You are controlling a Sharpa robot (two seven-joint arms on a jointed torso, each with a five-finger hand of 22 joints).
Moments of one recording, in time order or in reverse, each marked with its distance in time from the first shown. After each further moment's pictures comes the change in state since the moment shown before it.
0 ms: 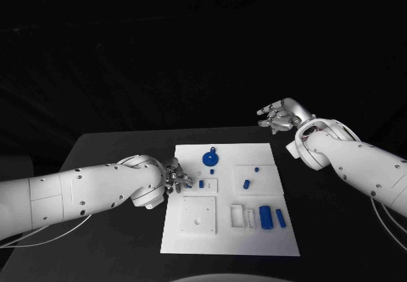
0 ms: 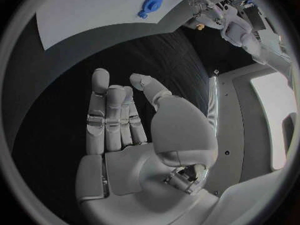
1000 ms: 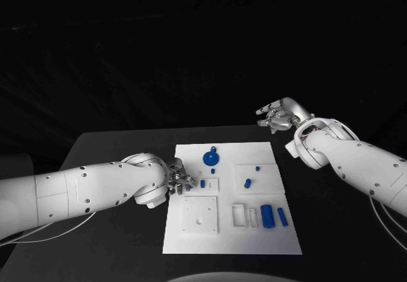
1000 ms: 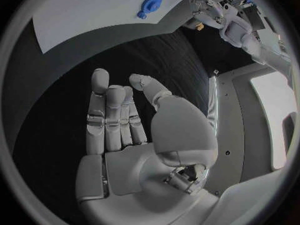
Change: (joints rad) left arm 0.001 0.025 0.000 -0.012 -0.007 0.065 -0.011; left_hand 0.021 0.003 -0.025 0.012 -0.058 0.060 0.001 0.000 0.003 0.020 0.020 0.000 -0.001 0.001 0.009 0.000 0.003 0.000 -0.004 0.004 0.000 0.000; right arm -0.003 0.004 0.000 -0.002 0.000 0.006 0.001; right_hand -0.001 -0.001 0.011 0.000 0.023 0.000 -0.001 0.000 0.000 0.000 0.000 0.000 -0.001 -0.004 -0.003 0.000 0.000 -0.005 0.000 0.000 0.000 0.006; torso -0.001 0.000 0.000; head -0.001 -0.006
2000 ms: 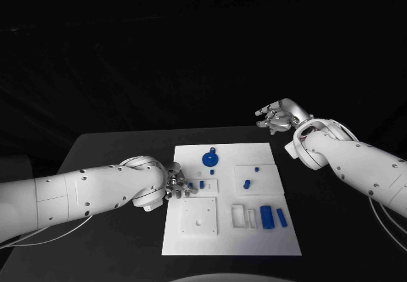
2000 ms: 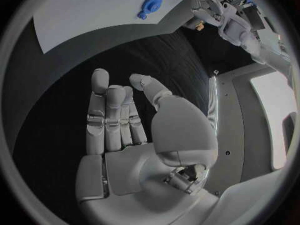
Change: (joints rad) left arm -0.009 0.001 -0.006 -0.019 -0.017 0.042 -0.008; left_hand 0.094 -0.203 -0.099 0.317 -0.236 0.189 -0.147 -0.008 -0.009 -0.031 -0.031 0.000 -0.005 -0.002 -0.002 0.000 -0.008 0.000 0.000 0.000 -0.003 0.000; right arm 0.000 -0.002 0.000 0.001 0.000 0.002 0.000; right_hand -0.004 -0.004 0.000 0.000 0.004 0.000 0.000 0.000 0.000 0.000 0.000 0.000 0.000 0.000 0.000 0.000 0.001 -0.001 0.000 0.000 0.000 0.003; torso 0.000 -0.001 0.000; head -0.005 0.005
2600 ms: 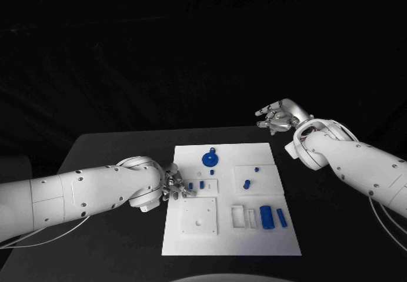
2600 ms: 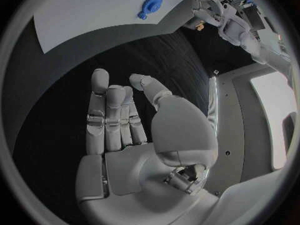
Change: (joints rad) left arm 0.000 -0.018 0.000 0.007 -0.001 0.022 0.001; left_hand 0.030 -0.034 -0.132 0.047 -0.027 0.007 0.000 0.000 0.000 0.000 0.000 0.000 -0.007 0.000 0.000 -0.009 -0.013 0.000 0.004 -0.004 -0.009 0.000; right arm -0.001 -0.002 0.000 0.000 0.000 0.000 0.000; right_hand 0.000 0.000 0.000 0.000 0.007 0.000 0.000 0.000 0.000 0.000 0.000 0.000 0.000 0.000 0.000 0.000 0.000 -0.001 0.000 0.000 0.000 0.001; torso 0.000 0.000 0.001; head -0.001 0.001
